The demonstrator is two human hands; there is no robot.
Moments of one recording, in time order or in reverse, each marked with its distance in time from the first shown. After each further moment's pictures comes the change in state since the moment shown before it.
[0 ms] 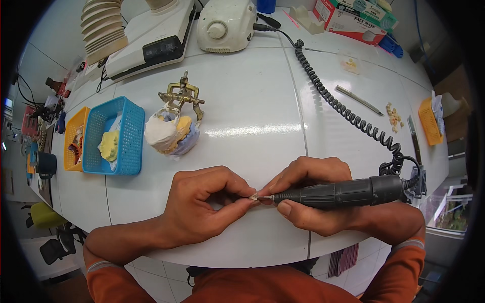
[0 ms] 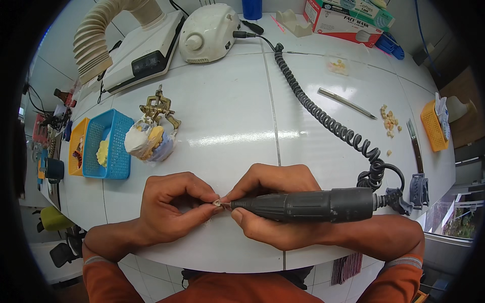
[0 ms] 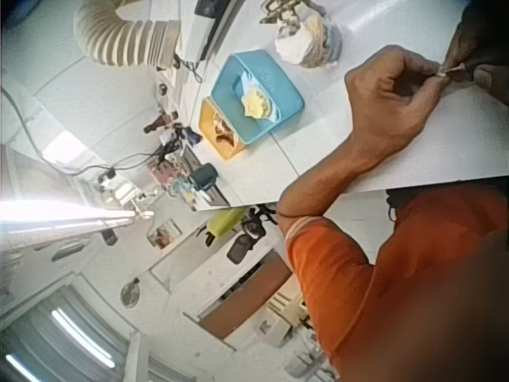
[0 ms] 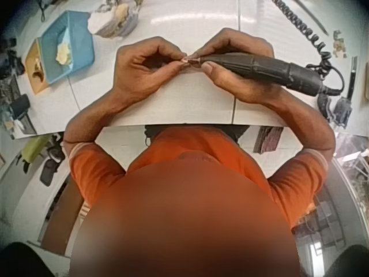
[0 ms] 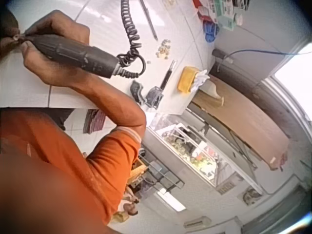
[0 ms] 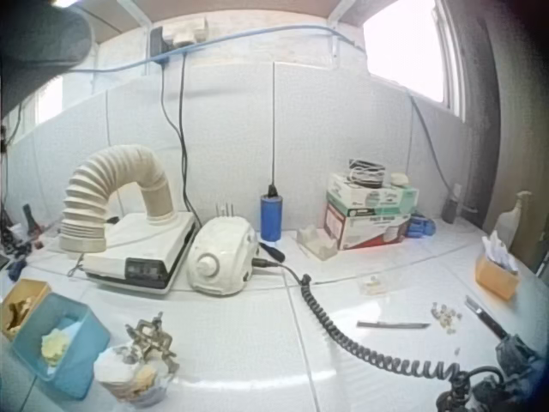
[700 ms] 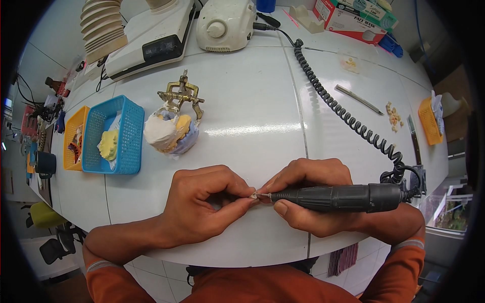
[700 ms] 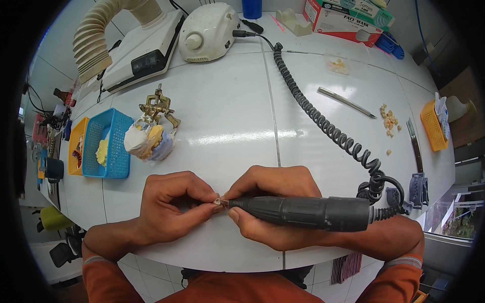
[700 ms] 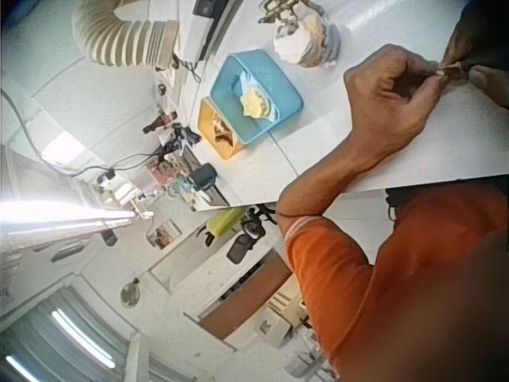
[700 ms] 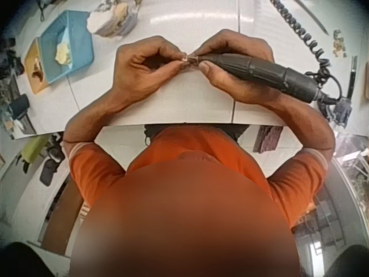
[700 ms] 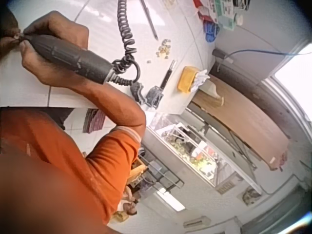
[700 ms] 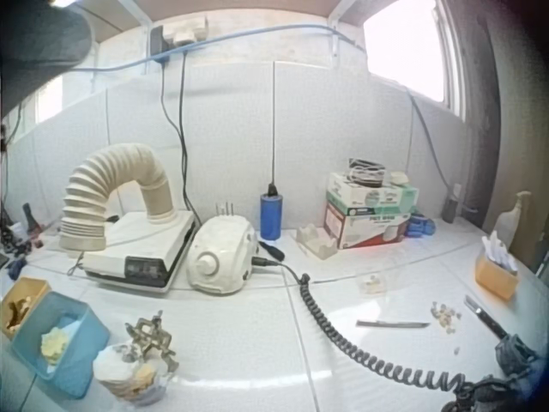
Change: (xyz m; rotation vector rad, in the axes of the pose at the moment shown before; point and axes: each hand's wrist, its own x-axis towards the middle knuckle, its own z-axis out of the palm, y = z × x) left_hand 0.000 -0.001 0.001 0.015 0.000 0.018; right_hand 0.000 -0.014 -0.004 -0.111 -0.094 0.097
